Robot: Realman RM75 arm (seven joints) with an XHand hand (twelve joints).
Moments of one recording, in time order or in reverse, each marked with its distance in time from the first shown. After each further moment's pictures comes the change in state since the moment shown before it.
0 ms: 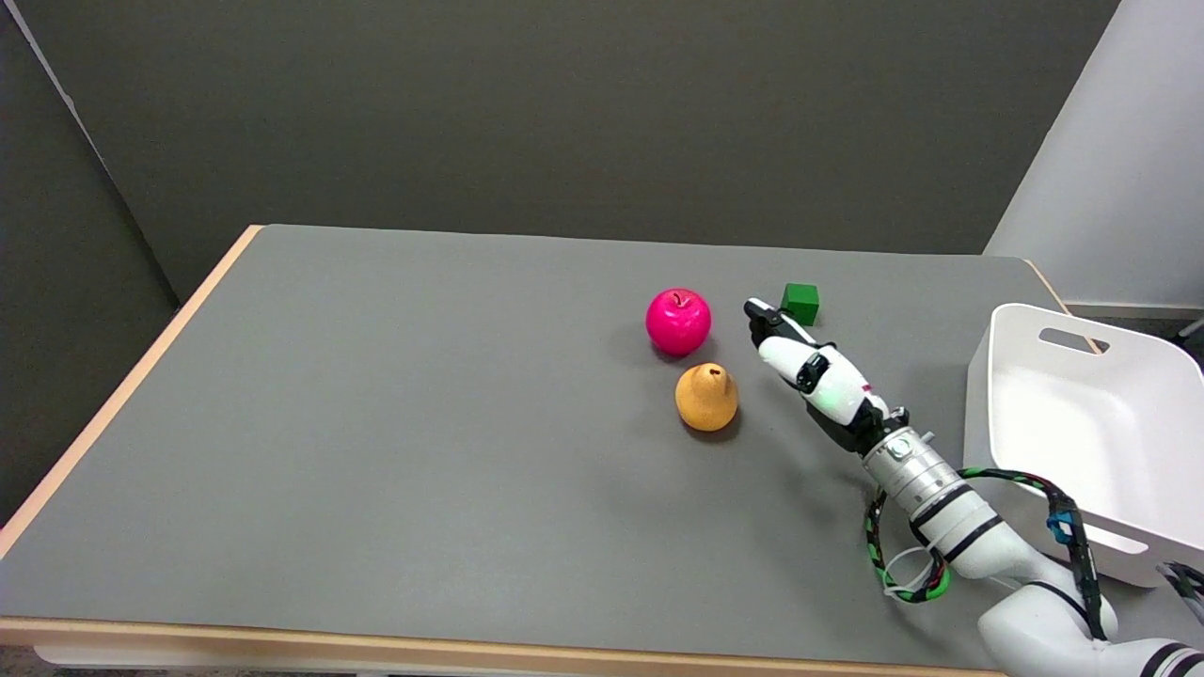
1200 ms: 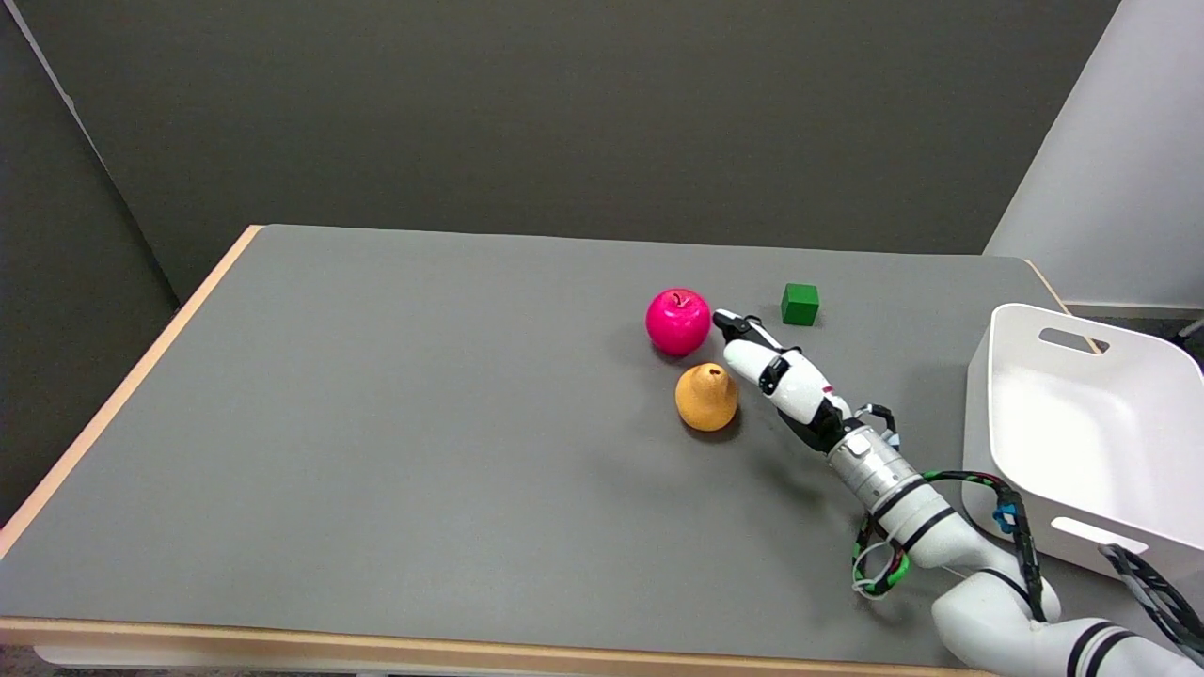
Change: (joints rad) arm 0.137 -0.077 -0.059 -0.146 -0.062 -0.015 0.000
